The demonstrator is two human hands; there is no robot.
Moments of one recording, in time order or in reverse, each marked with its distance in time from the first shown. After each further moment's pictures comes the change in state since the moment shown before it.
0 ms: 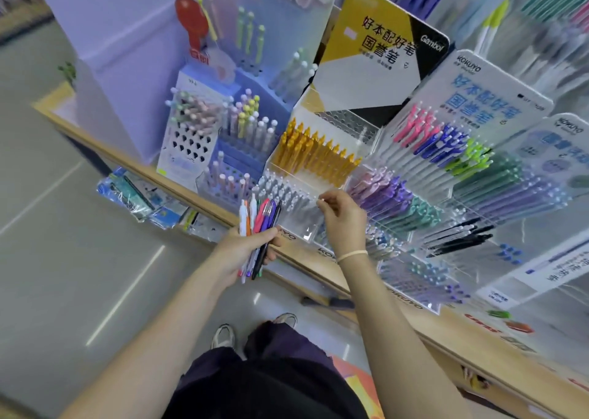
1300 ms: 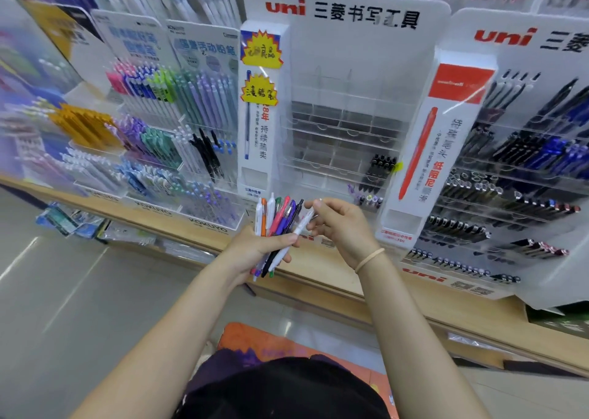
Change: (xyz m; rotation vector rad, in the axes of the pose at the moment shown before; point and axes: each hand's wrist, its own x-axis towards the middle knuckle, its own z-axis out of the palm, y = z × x) left_hand -0.125 -0.244 0.530 0.381 -0.150 0.133; right_hand -0.163 0.339 -0.474 0.924 -0.268 0.340
